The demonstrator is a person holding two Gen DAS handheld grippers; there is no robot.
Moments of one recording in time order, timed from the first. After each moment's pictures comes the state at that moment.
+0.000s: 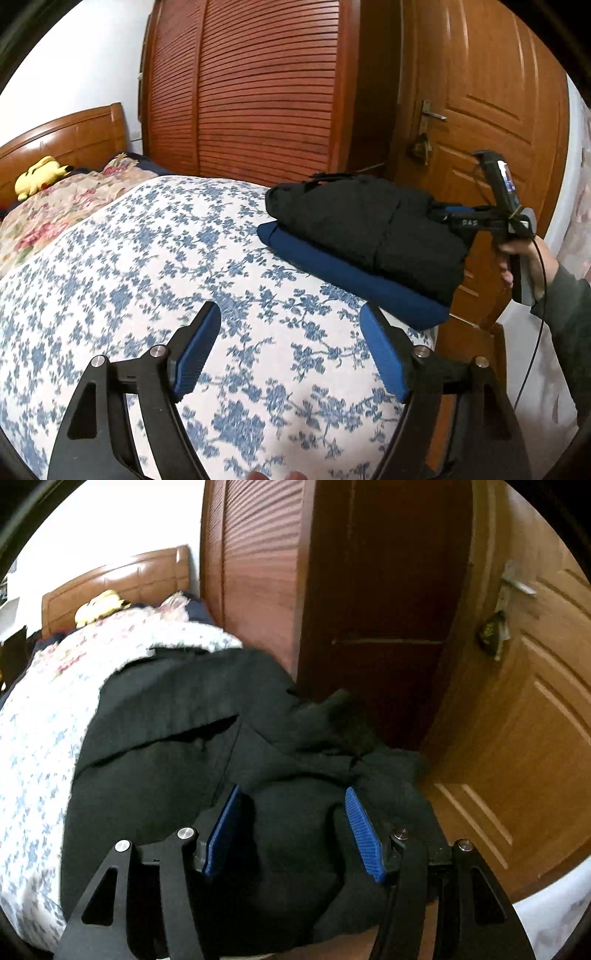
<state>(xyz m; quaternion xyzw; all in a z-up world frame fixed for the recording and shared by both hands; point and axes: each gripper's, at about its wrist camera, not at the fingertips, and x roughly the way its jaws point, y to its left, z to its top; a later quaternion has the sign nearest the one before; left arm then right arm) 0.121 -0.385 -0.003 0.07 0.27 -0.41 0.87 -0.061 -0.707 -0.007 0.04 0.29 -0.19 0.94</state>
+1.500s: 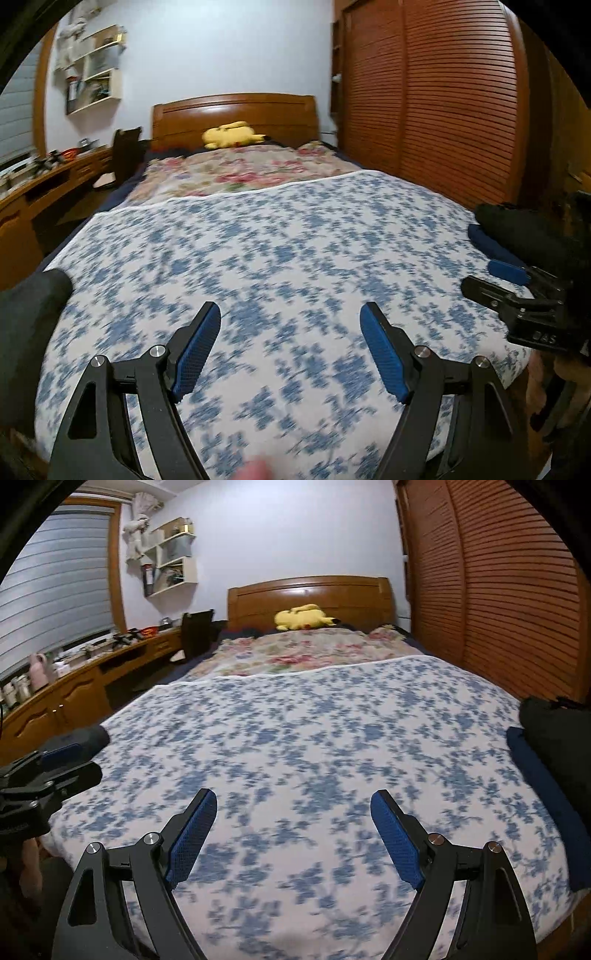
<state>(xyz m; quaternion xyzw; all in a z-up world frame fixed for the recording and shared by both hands) 0.055 -0.082 -0.024 0.00 0.27 -0.09 0.96 -0.063 -0.366 -0.042 0.01 0.22 0.14 0.97</state>
